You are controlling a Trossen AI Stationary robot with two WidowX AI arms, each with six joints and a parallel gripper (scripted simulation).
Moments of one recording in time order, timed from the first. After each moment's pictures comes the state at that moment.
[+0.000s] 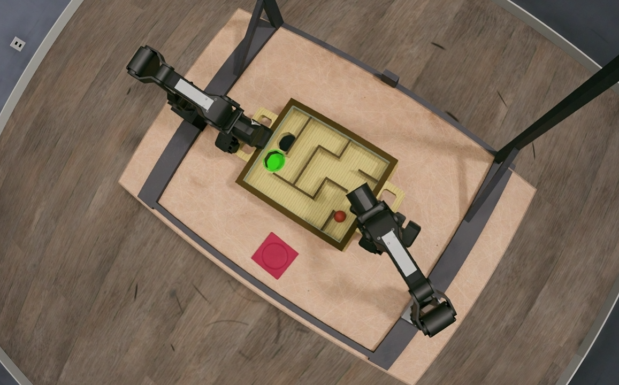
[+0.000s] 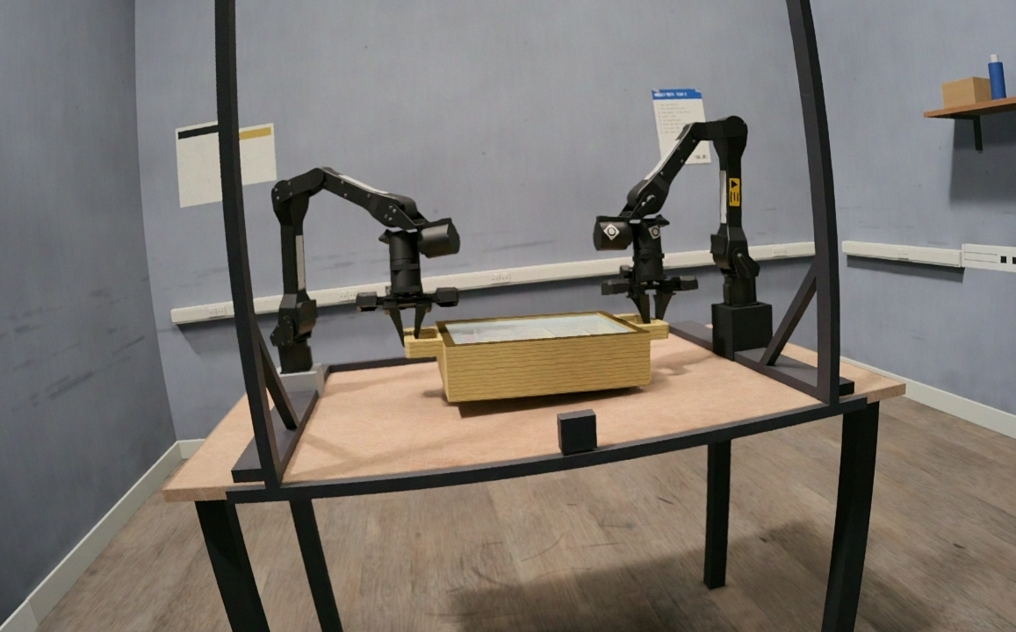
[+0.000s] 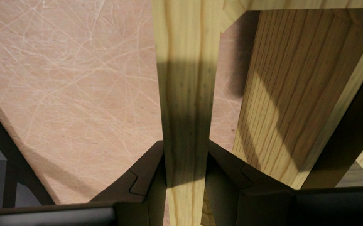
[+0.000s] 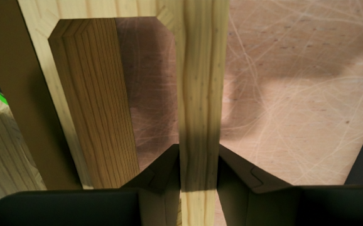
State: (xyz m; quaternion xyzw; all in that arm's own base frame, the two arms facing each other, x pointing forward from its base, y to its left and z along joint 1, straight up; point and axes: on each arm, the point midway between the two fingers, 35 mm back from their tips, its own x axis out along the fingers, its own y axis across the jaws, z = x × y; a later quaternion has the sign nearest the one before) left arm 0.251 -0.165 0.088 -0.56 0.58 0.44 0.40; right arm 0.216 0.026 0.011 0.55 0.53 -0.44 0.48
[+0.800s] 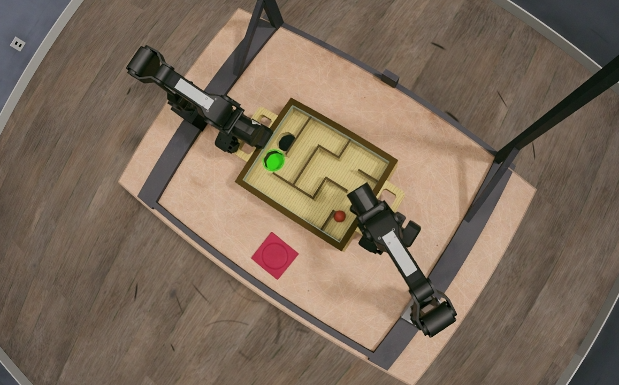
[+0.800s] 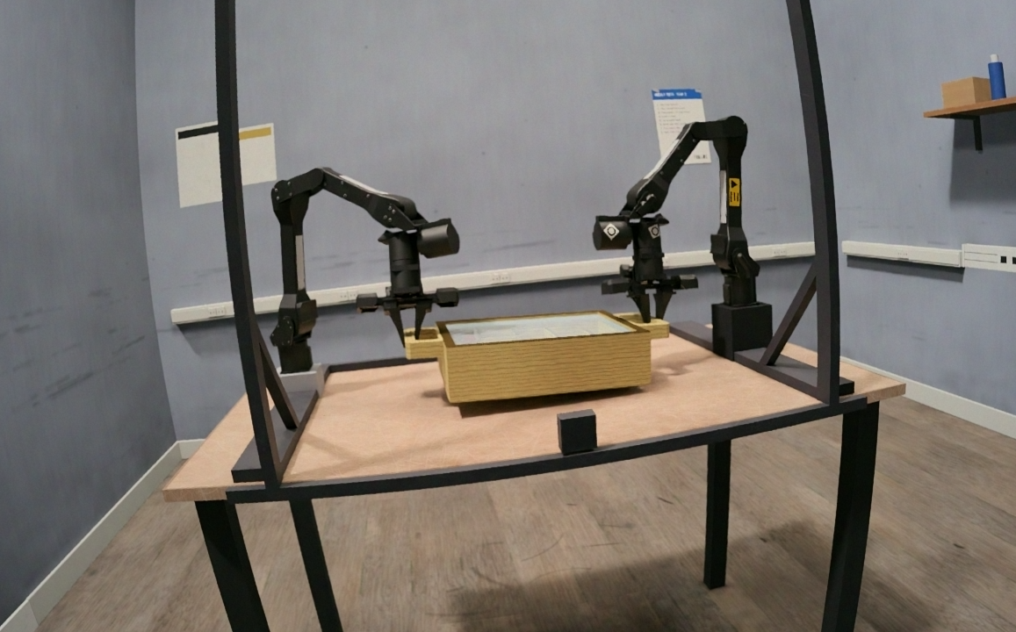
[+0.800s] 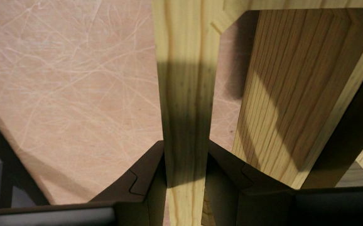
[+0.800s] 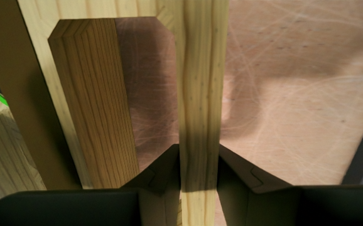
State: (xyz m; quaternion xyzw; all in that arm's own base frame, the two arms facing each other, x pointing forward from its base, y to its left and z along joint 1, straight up) left arm 0.252 -0.166 0.086 -0.56 0.57 0.44 0.41; right arm 0.215 0.027 0.013 0.54 0.53 -0.45 0.48
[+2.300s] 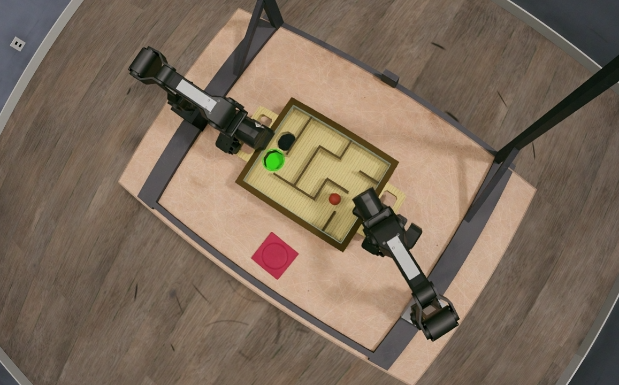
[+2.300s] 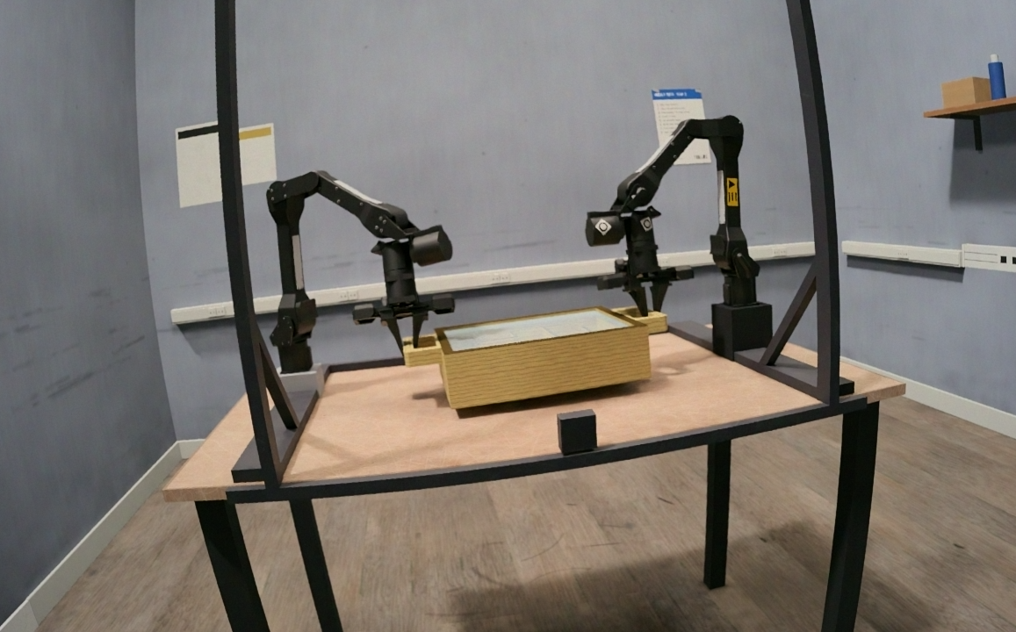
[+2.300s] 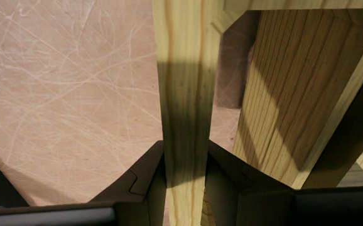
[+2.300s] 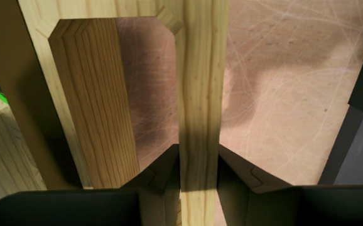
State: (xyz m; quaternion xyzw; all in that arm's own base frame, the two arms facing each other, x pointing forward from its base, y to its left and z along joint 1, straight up) left arm 0.246 -0.164 0.069 -0.57 0.56 0.42 0.42; right arm 0.221 0.026 0.027 0.53 0.54 -0.46 0.46
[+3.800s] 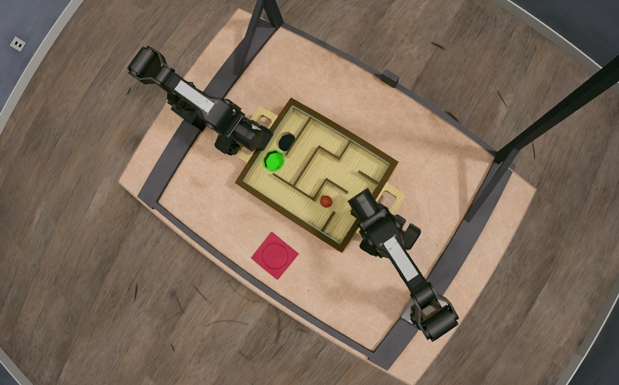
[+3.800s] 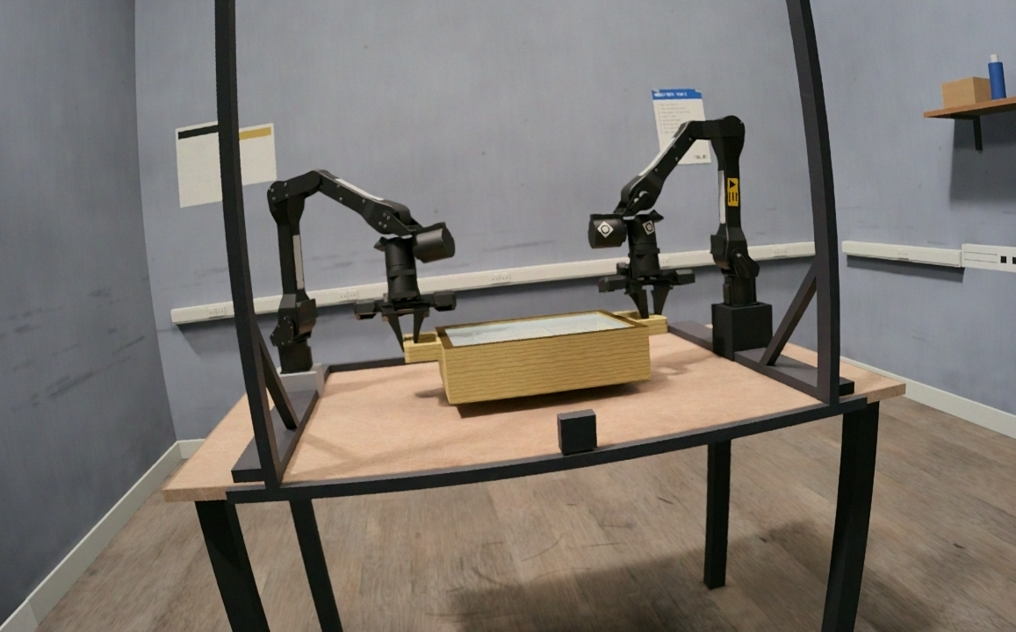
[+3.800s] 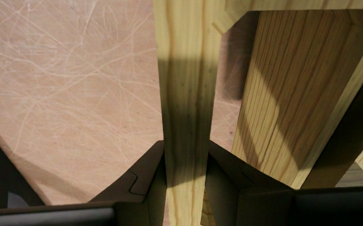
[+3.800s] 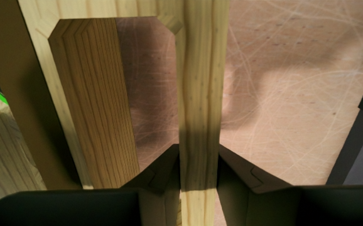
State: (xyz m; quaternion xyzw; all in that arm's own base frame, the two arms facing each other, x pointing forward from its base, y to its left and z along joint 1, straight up) left arm 0.248 -0.162 0.078 -0.58 0.57 0.42 0.40; right arm 0.218 0.024 0.019 0.54 0.54 -0.45 0.46
